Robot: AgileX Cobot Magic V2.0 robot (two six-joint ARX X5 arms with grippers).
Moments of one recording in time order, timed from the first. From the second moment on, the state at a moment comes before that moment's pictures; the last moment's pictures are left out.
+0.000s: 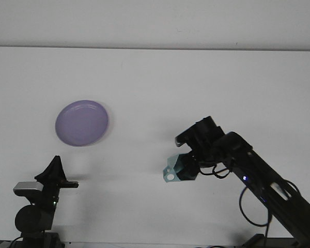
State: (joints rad) left arm -0.02 0.00 0.03 0.17 -0.01 -0.22; right arm 0.57 1.45 1.29 -1.10 -0.20 -0.02
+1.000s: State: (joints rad) left arm -0.02 0.00 0.03 0.17 -0.01 -0.23; right arm 0.66 1.68 1.44 -1.19 -0.13 -0.09
